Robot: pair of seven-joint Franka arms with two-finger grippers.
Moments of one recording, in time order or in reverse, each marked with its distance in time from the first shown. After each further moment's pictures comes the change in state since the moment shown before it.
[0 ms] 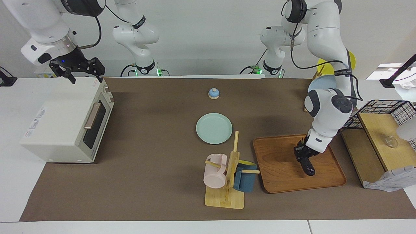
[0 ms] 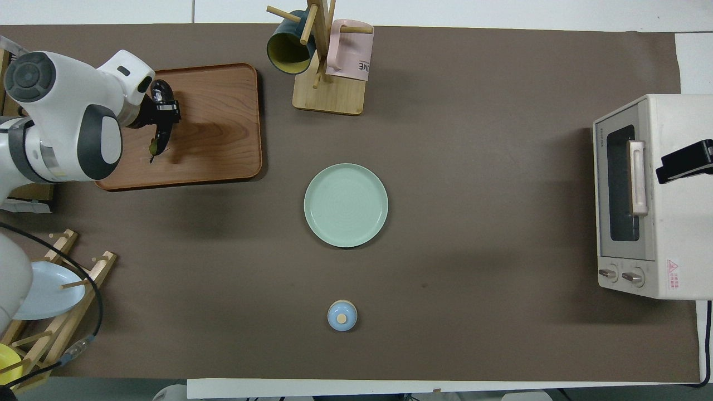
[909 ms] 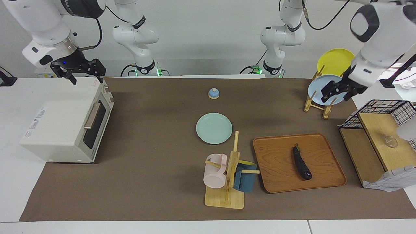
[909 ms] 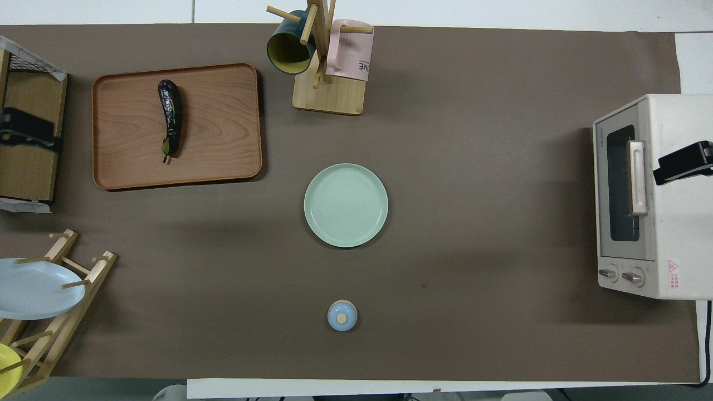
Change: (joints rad) left arm 0.009 -0.467 0.130 0.269 0.023 -1.004 0.165; right arm 0.004 0.000 -0.001 -0.005 0.000 0.000 0.000
